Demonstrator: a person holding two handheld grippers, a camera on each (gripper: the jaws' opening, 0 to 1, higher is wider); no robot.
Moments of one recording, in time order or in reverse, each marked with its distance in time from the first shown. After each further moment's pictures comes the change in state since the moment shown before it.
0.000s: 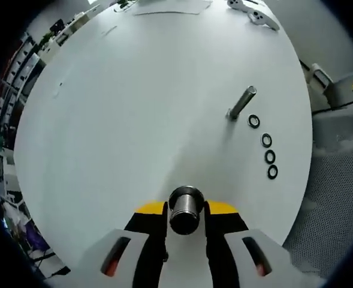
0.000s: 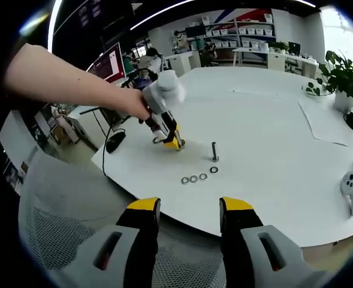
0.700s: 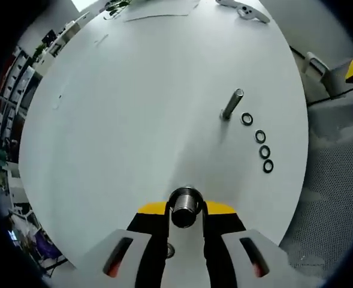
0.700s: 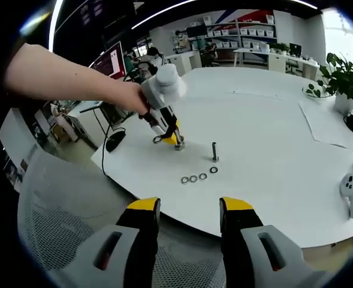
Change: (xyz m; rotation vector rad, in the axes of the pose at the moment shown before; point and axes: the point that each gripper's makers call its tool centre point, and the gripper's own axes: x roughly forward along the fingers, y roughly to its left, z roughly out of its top) left arm -0.008 -0.001 0.006 0.059 0.037 0.007; right arm -0.001 -0.001 0.000 -0.010 0.000 -0.004
